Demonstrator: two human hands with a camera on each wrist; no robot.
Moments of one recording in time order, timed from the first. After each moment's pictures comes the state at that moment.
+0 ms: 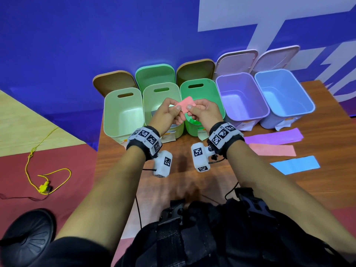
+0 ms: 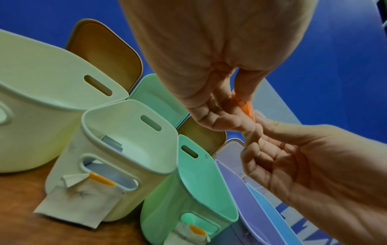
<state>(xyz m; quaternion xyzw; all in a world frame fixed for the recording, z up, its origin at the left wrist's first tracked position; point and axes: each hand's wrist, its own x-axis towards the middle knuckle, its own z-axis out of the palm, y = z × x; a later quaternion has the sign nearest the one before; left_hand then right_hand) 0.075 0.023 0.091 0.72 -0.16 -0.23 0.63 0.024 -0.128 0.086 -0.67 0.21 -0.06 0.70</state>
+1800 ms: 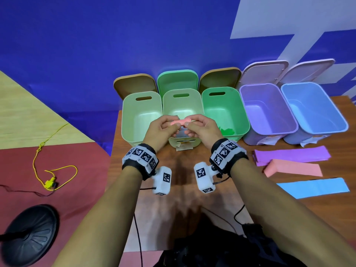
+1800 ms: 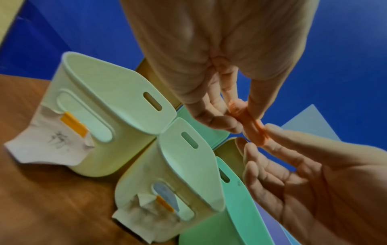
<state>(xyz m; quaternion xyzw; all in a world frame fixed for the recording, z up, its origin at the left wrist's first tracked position) 0.091 0.103 0.067 0.74 -0.05 -0.17 0.65 0.053 -0.061 0.064 -0.67 0.15 0.03 0.73</state>
